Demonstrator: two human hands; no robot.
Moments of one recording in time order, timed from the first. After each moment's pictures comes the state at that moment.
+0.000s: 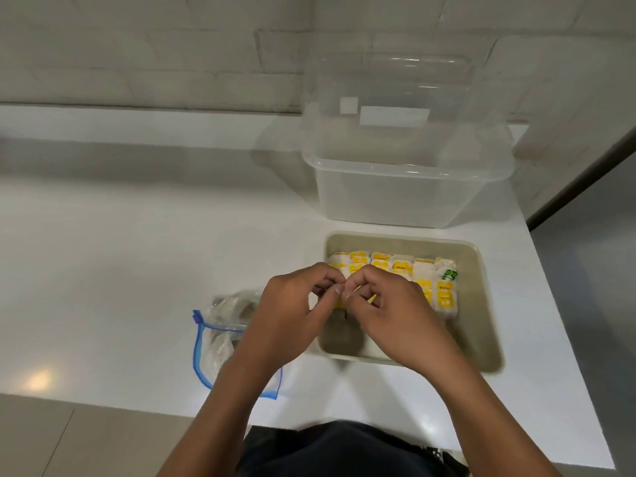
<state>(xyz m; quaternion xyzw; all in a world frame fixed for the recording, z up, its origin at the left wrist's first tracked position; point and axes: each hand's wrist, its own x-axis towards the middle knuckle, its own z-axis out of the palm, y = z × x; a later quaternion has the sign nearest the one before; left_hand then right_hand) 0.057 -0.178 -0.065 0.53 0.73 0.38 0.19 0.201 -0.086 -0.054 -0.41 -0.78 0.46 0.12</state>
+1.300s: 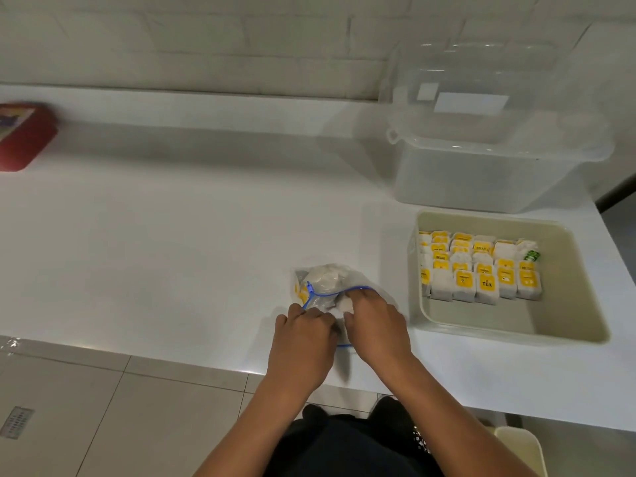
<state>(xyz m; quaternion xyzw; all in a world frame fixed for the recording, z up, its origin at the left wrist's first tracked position) -0.011 -0.311 -0.139 0.52 0.84 0.02 0.14 0.080 -0.211 -0.145 -0.44 -0.87 0.21 -0.03</state>
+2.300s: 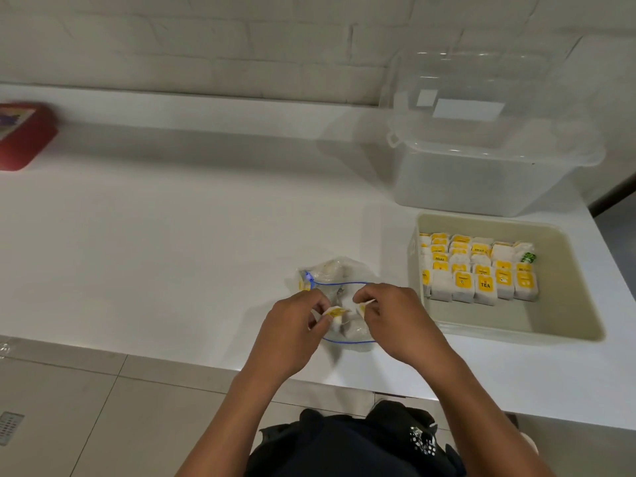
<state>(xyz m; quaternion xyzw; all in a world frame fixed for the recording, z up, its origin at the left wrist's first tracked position) -0.042 -0.321 -0.127 0.47 0.80 0.30 0.23 0.101 -0.199 -0.095 -0.41 -0.84 0.36 0.01</state>
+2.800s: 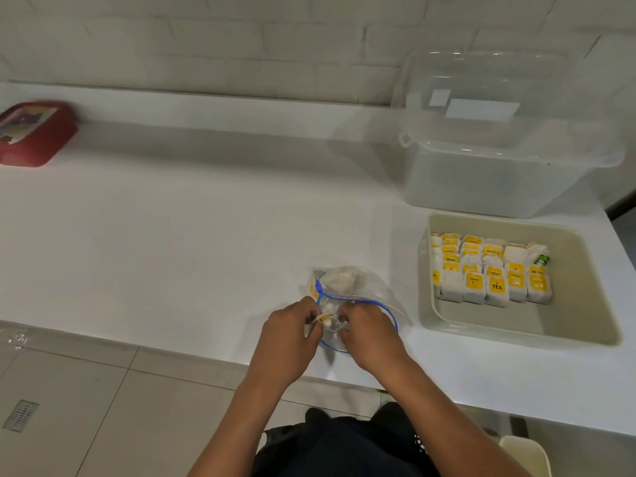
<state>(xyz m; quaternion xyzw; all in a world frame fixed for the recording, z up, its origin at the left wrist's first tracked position) -0.043 -0.343 -0.151 0.43 0.83 0.29 0.20 0.071 -0.231 -0.149 -0.39 -0.88 0.27 -0.06</state>
